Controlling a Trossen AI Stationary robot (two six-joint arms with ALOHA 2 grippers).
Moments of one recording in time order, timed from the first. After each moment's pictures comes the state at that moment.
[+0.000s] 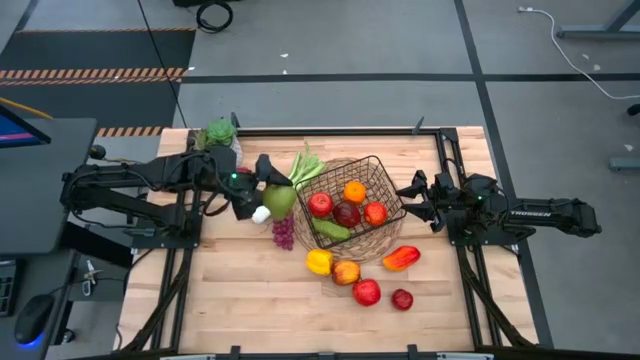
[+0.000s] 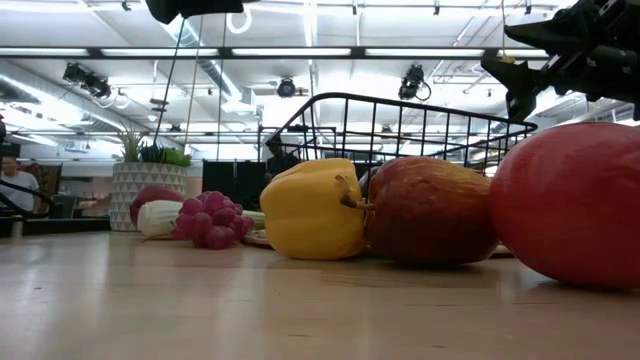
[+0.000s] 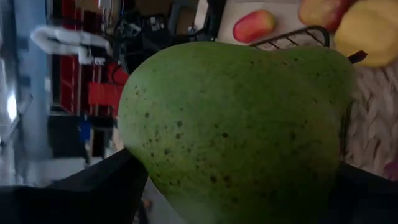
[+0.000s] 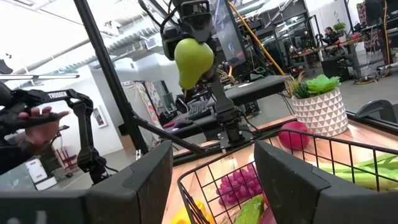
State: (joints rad) left arm 0.04 1.07 1.09 -0.43 0.00 1.35; right arm -0.22 0.28 0.01 0.50 -0.28 0.40
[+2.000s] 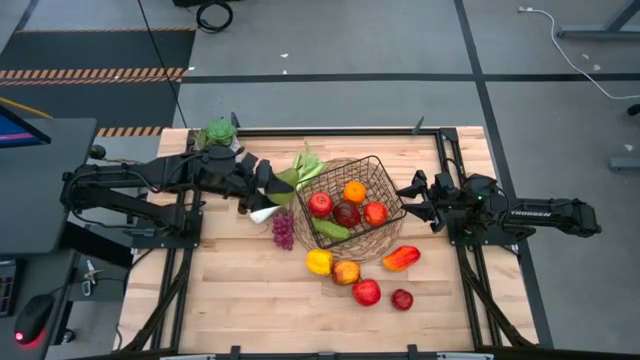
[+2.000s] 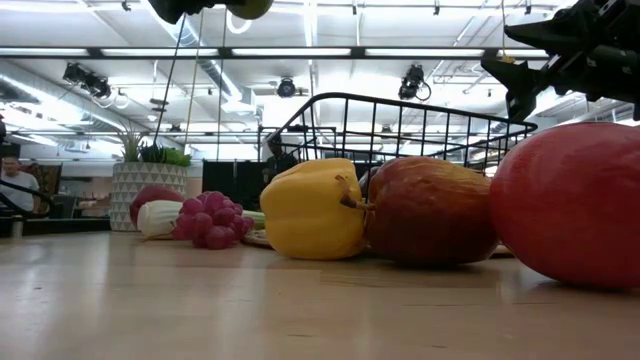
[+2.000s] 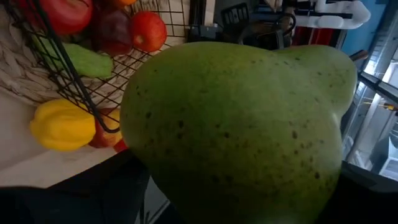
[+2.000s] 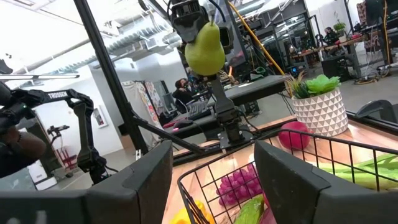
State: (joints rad) left arm 0.03 1.07 1.09 -0.41 0.06 -1.66; right arm -0.22 0.28 0.01 0.50 -0.28 0.40
